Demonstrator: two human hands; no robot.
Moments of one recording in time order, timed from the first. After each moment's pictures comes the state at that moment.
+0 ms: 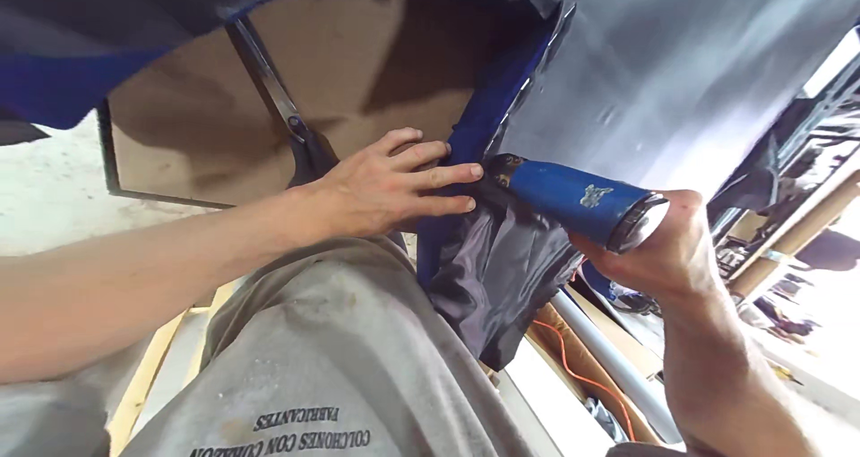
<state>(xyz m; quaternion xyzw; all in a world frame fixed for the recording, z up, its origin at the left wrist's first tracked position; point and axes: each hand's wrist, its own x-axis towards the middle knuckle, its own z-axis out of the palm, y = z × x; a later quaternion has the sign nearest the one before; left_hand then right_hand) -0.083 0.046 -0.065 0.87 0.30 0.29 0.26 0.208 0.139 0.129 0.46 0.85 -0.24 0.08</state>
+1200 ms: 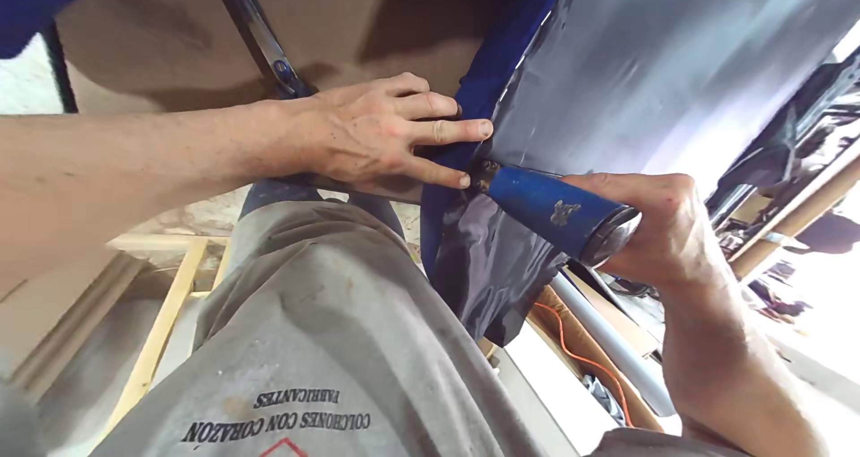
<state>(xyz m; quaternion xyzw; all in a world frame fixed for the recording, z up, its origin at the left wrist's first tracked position) -0.099 0.073 -0.077 0.91 0.16 0.30 0.22 0.205 0.117 0.127 0.37 0.88 -0.28 0.12</state>
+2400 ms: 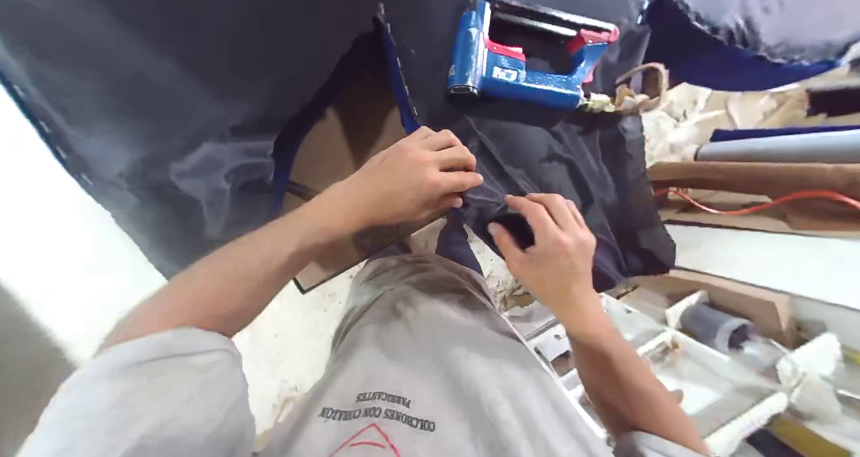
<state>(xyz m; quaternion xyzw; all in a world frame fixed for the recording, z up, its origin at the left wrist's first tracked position) -0.056 0.099 0.029 0.96 0.00 0.14 0.24 0.131 -0.106 0.049 0.75 0.63 -0.06 -0.19</state>
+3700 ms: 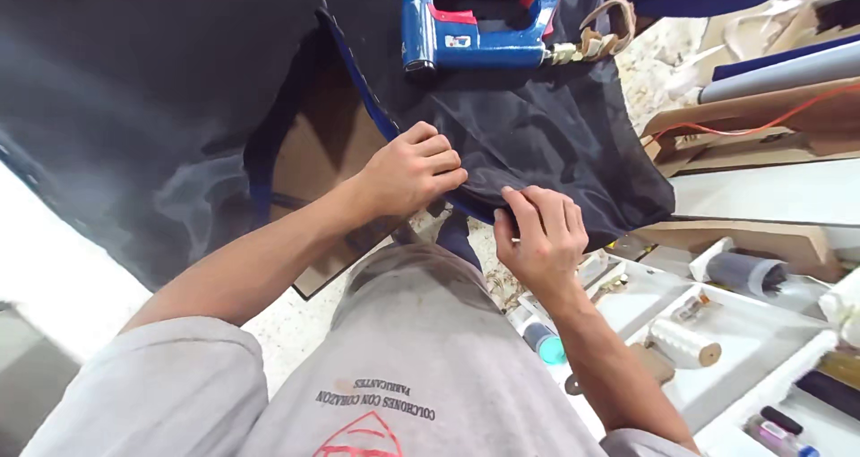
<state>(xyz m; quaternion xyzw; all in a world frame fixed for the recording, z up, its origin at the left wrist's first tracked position) -0.031 0.079 -0.002 0.96 -0.10 0.23 0.13 0.114 -0.148 0.016 0.77 0.59 0.15 -0.20</state>
